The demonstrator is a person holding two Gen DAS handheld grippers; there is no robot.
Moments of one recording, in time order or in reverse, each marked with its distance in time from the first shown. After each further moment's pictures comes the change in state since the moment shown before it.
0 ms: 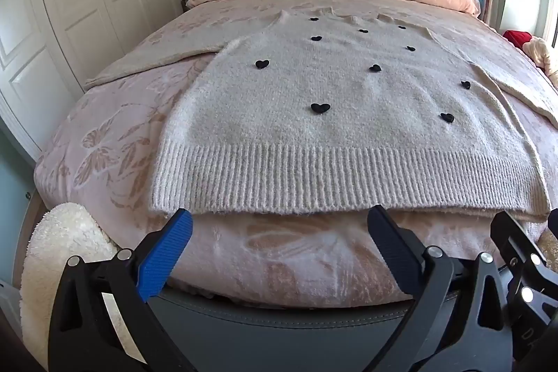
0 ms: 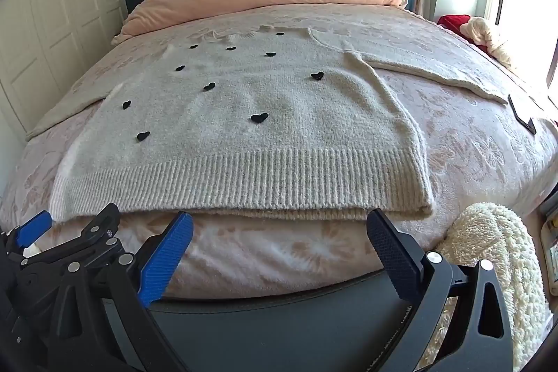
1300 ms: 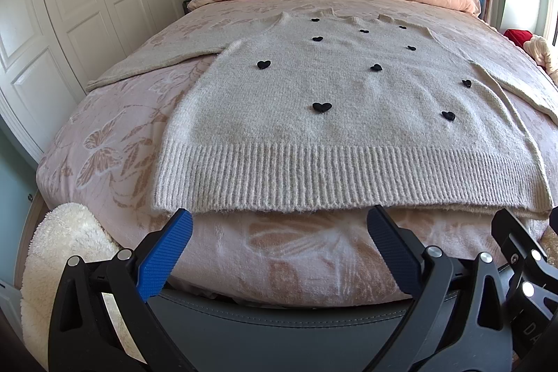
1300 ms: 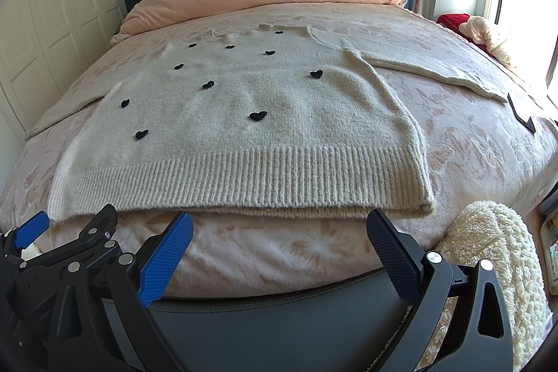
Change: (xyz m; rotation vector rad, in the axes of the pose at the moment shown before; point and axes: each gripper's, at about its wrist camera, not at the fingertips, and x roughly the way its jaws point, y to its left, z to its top) left arm -0.001 -0.002 -0.001 0.006 -0.009 0.012; right arm 0.000 -0.001 0.001 0.000 0.003 0.001
